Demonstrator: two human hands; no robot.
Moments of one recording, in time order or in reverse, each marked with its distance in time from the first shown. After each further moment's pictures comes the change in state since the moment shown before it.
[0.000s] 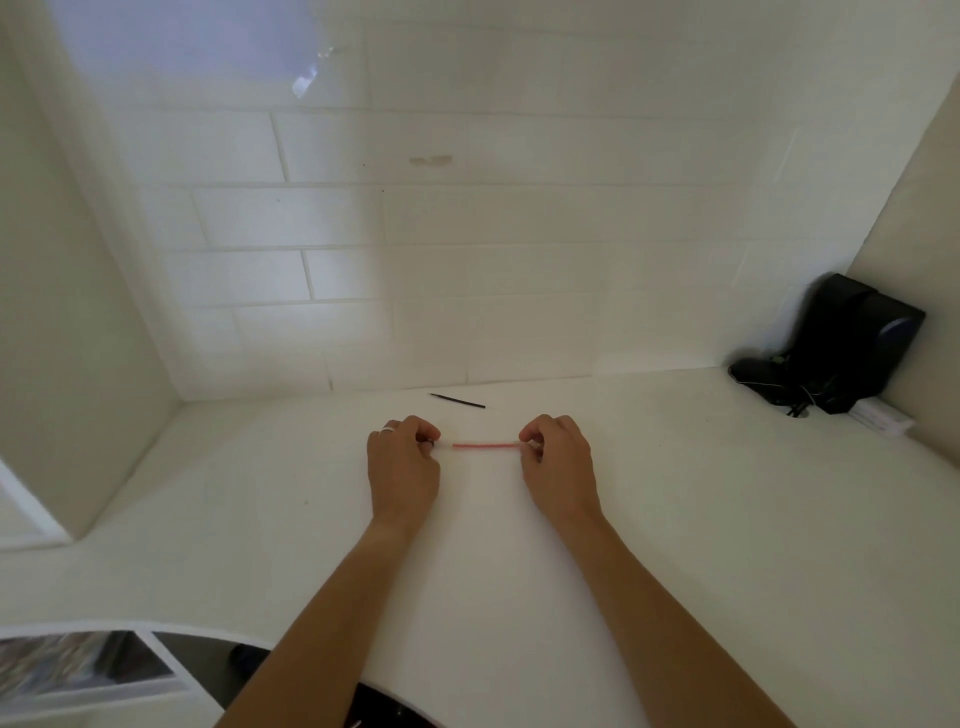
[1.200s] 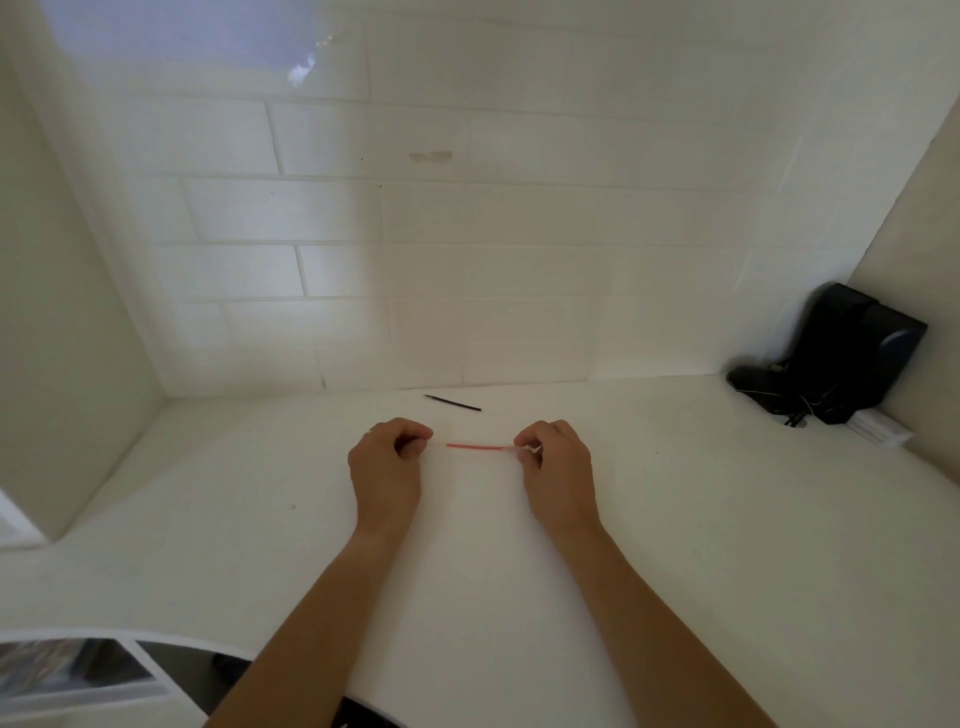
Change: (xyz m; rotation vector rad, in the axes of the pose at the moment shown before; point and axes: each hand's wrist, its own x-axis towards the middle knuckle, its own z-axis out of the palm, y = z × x) left_hand -0.008 0.008 -0.014 -0.276 0.046 -0.088; right_hand -0.002 -0.003 -0.004 -0.024 0.025 -0.038
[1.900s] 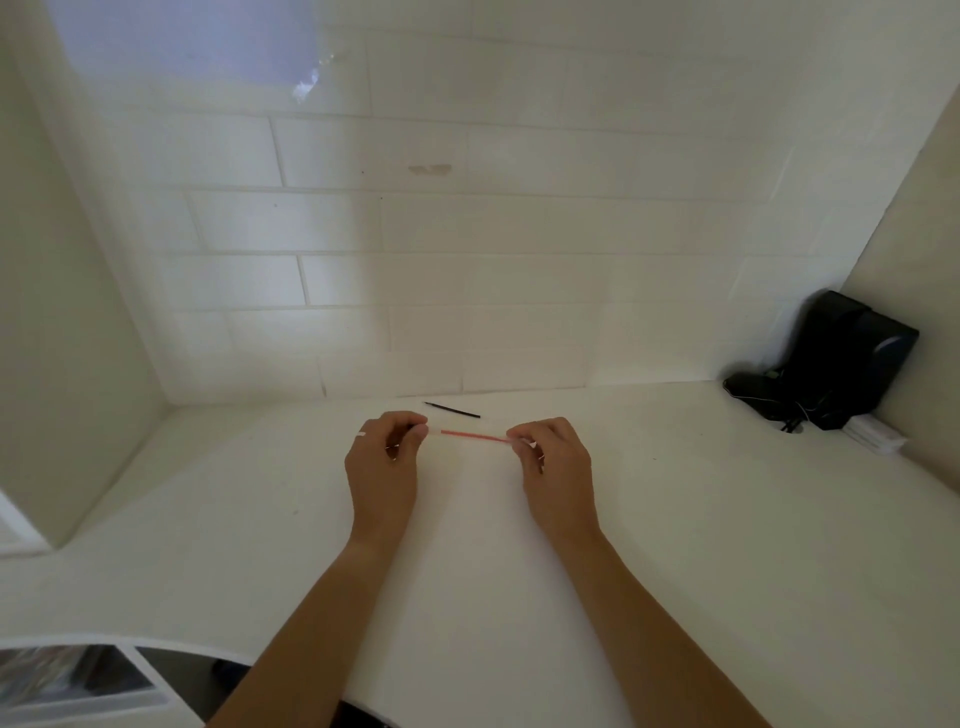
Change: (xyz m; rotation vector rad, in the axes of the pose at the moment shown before) left_hand -0.003 0.015 -0.007 -0.141 0.047 0.045; right_hand 0.000 -0.007 -0.004 0.121 0.106 -0.130
